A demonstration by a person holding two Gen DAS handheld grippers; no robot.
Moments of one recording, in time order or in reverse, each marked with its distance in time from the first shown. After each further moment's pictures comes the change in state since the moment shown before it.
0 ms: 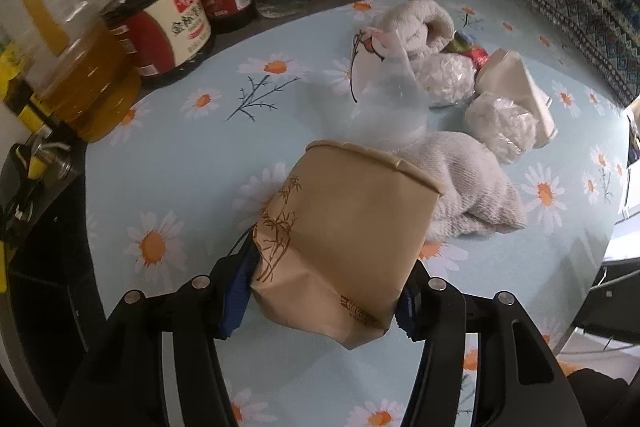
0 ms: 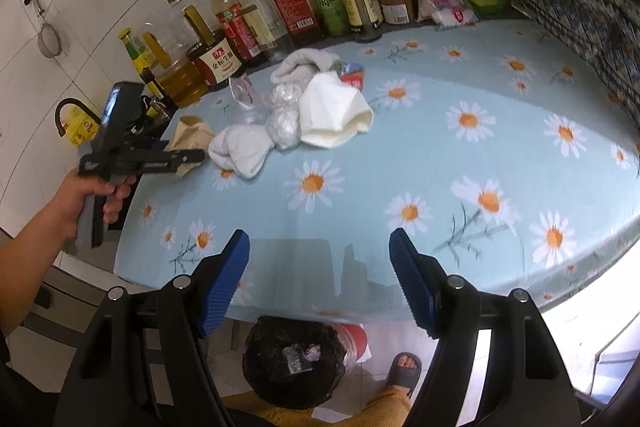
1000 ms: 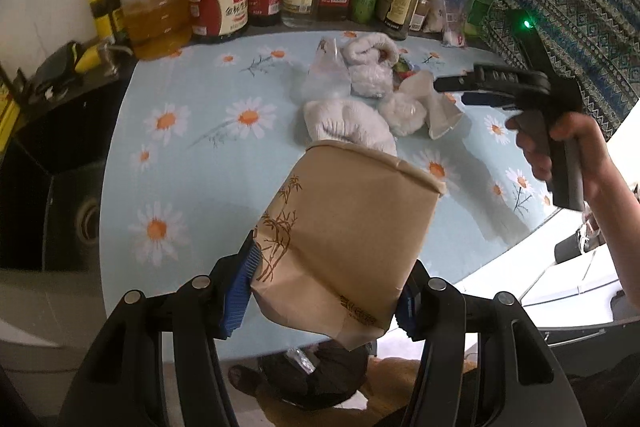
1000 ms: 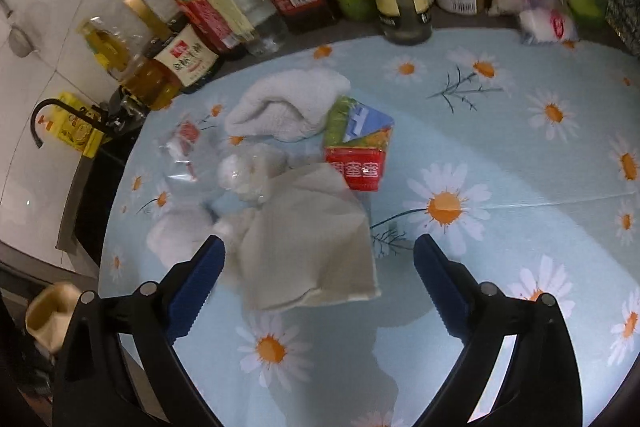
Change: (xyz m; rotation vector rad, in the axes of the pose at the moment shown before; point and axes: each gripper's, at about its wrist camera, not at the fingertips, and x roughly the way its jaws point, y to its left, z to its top) left arm -0.102 -0.060 -0.094 -0.296 -0.104 -0.057; right arm 0.153 -0.039 0.137 -0.040 0.233 0.102
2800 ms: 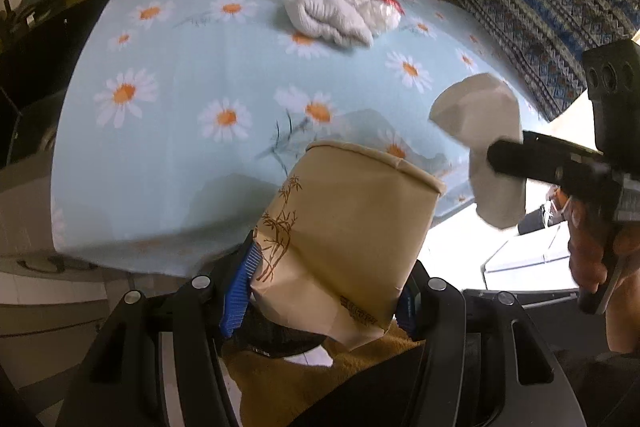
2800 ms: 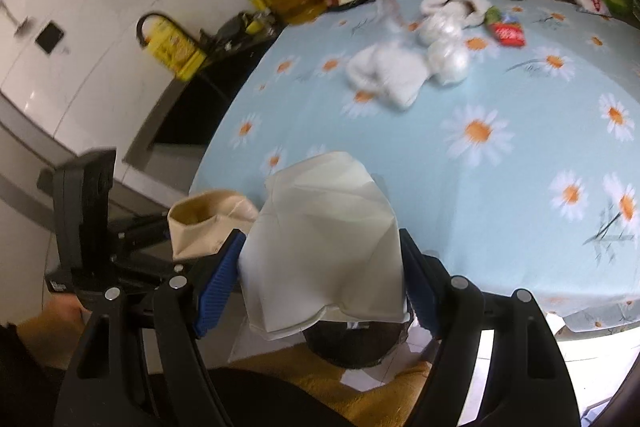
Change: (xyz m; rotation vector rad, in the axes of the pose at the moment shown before) left arm 0.008 0.010 -0.094 -0.026 0.128 -0.159; right arm -0.058 0.145 -0.190 -0.162 0.021 0.189
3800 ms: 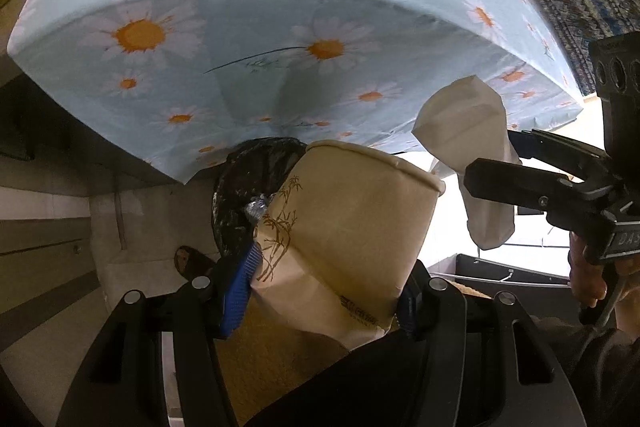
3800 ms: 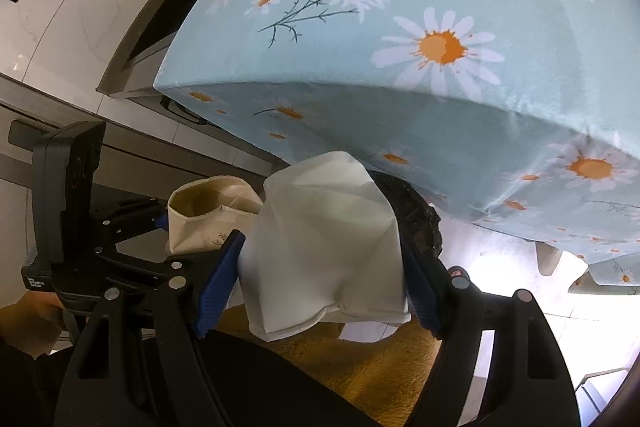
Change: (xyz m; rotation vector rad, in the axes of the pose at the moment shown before) left arm 0.063 0.044 -0.080 -0.155 0.213 -0.004; right arm 0.105 0.013 -0.062 0.027 0.264 -0.022
